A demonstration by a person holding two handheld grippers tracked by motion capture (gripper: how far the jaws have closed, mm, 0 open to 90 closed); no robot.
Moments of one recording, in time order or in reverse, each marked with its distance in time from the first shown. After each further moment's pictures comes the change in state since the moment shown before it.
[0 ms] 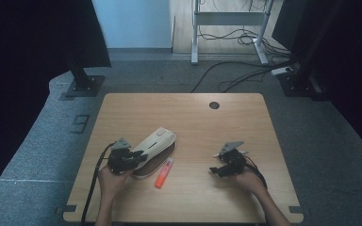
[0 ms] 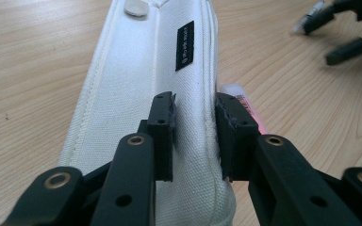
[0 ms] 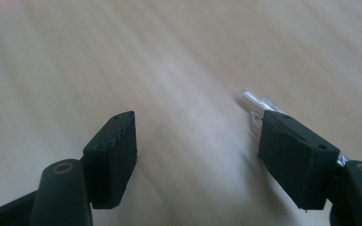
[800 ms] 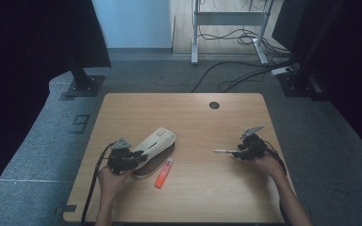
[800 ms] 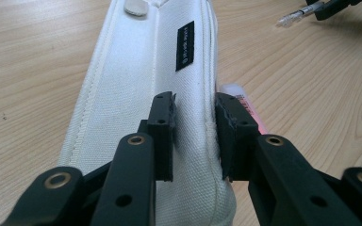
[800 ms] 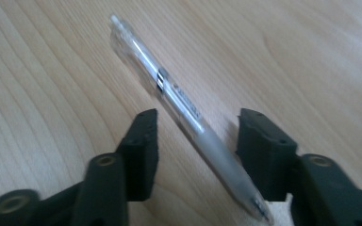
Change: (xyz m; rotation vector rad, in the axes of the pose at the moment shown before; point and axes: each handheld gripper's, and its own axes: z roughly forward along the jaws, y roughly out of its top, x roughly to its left) left arm 0.001 0.000 0.001 0.000 -0.007 -0.004; right arm -0.083 -0.018 -0.036 0.094 -0.068 0.036
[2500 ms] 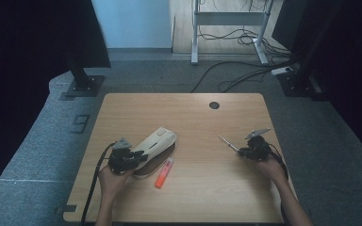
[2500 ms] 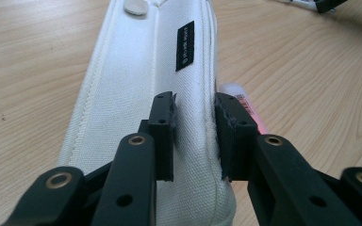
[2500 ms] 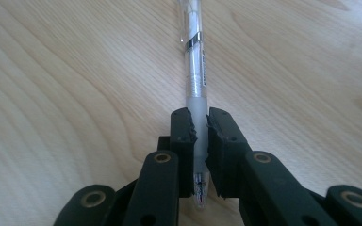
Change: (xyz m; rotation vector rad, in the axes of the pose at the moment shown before) left arm -0.001 0.001 0.001 0.000 0.007 0.002; right arm 0.001 -0.014 -0.008 -0.033 -0.055 0.138
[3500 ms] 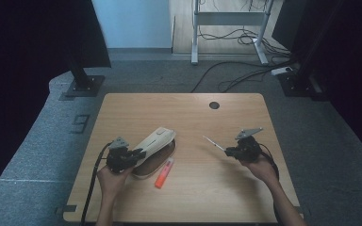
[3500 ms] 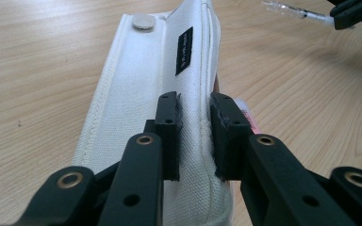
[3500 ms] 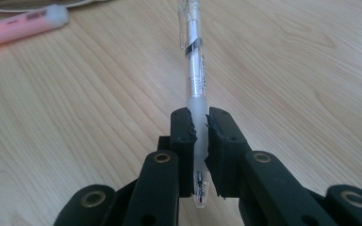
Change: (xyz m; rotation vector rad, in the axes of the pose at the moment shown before) left arm 0.000 0.001 -0.006 -0.057 0.019 -0.029; right arm 0.050 0.030 -0.013 -0.103 0.113 -0.074
